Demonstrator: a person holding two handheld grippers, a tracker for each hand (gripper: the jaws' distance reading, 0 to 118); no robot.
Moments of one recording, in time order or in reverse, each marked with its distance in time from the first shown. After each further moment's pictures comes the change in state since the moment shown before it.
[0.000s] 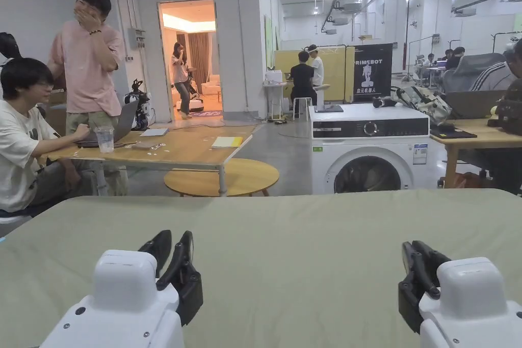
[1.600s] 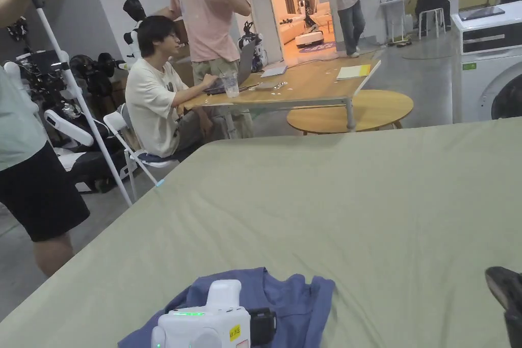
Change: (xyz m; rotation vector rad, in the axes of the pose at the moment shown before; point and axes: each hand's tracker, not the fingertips) left arm -0.199 -0.216 -0.098 -0.968 0.104 0.211; right arm -0.084 -0.071 -0.055 -0.302 0.415 -0.029
